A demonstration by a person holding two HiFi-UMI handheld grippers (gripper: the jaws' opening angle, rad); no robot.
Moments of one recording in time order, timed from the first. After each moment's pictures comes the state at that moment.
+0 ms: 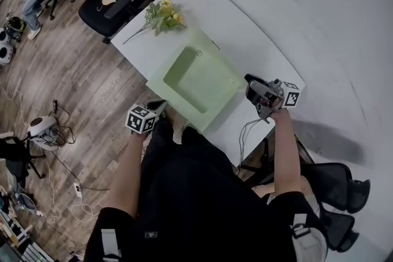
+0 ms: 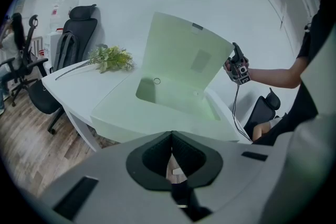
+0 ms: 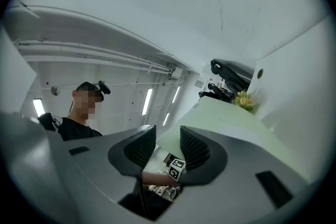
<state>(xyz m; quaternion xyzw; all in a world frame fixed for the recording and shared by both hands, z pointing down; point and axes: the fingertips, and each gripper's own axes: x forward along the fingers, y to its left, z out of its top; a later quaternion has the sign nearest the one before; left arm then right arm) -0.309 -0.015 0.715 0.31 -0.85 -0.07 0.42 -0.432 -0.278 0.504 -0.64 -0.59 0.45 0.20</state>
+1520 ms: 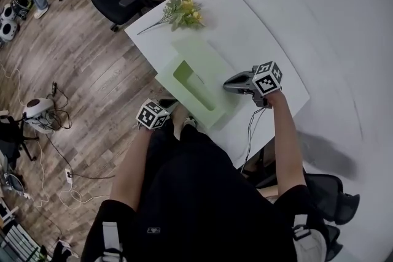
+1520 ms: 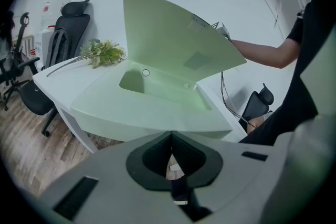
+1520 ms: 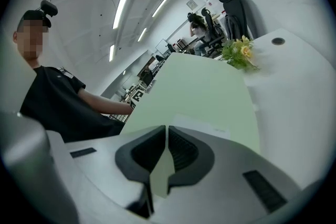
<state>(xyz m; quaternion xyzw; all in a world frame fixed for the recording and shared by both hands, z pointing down) -0.300 -0.021 0.721 0.35 -0.83 -0.06 0.43 -0.402 -0.153 0.595 -0.69 -0.53 0.01 0.48</state>
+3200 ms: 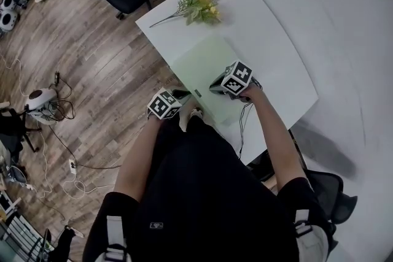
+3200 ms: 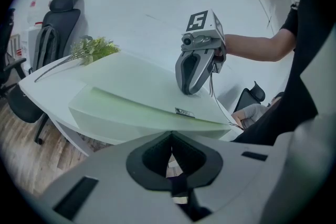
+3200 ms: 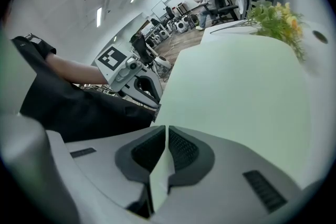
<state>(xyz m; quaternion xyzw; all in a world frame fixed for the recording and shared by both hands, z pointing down) -0.322 -0.012 0.726 0.40 -0.81 -0.05 0.43 -0.359 -0.064 0.694 -0.67 -0.45 -0.16 0.56</state>
